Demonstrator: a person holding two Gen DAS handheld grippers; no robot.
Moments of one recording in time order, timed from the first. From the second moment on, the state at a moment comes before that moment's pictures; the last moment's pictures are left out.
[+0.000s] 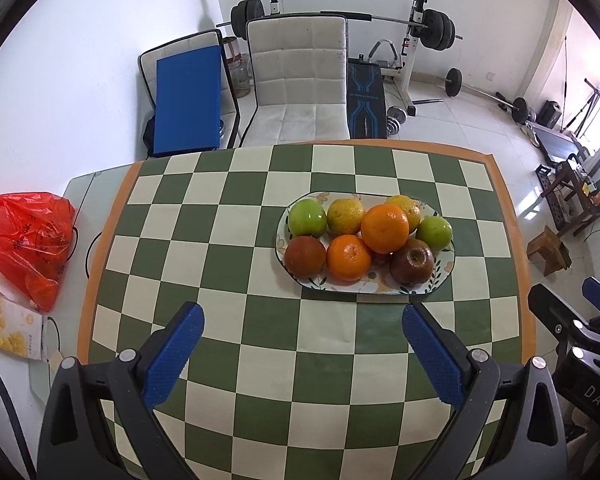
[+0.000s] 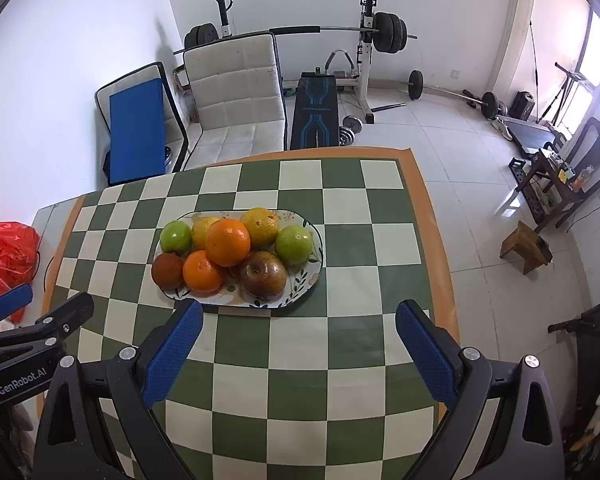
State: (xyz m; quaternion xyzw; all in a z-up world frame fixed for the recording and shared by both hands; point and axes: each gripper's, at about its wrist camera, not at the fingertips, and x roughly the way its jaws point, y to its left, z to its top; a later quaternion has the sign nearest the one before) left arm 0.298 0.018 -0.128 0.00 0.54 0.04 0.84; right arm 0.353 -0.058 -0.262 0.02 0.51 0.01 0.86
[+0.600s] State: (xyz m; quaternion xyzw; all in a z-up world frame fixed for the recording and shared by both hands) left arm 0.295 0.026 -0.128 0.00 0.54 0.04 0.84; right arm 0.349 -0.053 -0.252 0.01 0.51 0.00 0.86
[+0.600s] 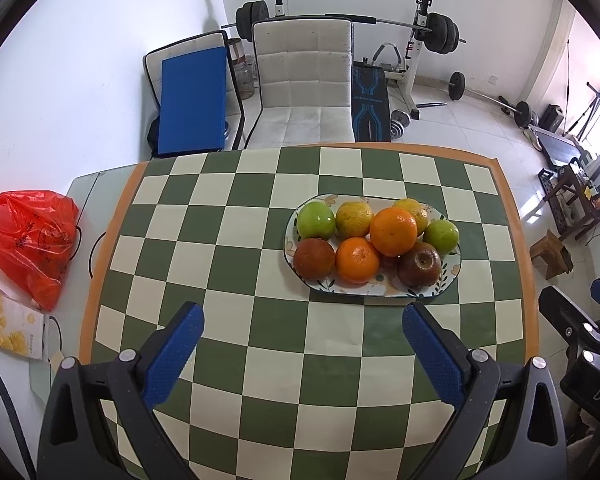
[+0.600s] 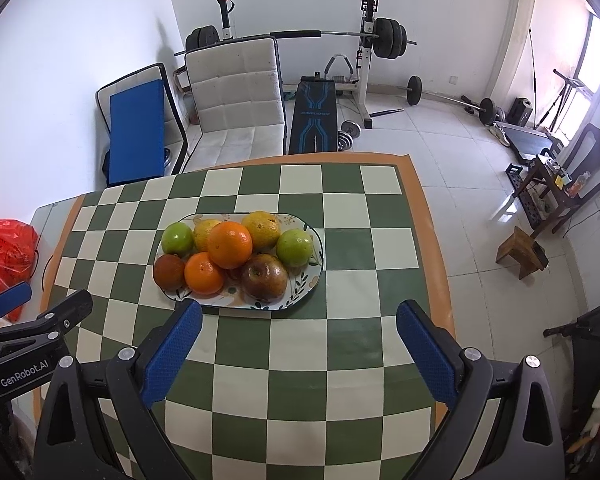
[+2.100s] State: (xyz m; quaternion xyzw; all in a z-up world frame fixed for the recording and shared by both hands) left arm 0.278 0.019 -0.110 0.00 0.51 0.03 0.86; right arm 0.328 -0.053 -0.229 0.02 0.49 0.00 0.87
